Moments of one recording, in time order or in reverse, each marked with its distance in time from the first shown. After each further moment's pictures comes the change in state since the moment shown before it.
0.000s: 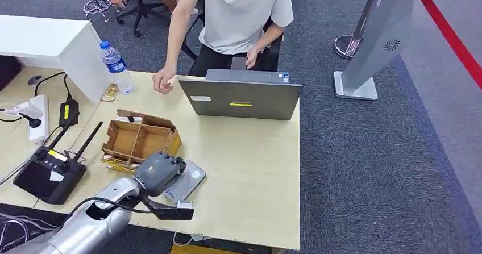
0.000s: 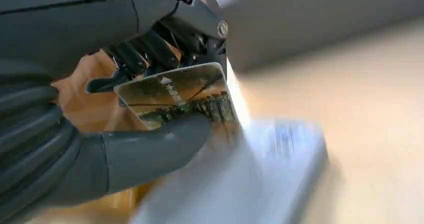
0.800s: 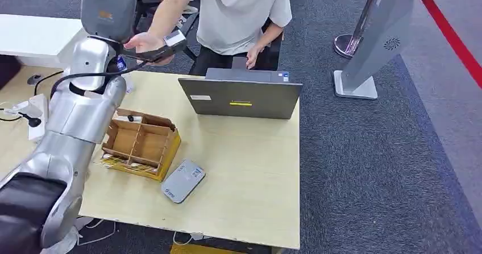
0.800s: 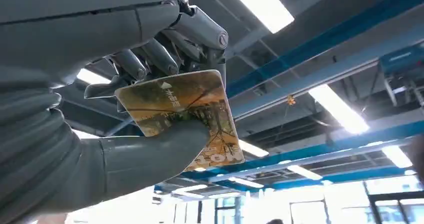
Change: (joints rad) left arm -0.726 -0.215 0.276 0.314 -0.538 0.250 0.250; right arm -0.055 0.016 0.062 0.000 0.108 0.053 0.045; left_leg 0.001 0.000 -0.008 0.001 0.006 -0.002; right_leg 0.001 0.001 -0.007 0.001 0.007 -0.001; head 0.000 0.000
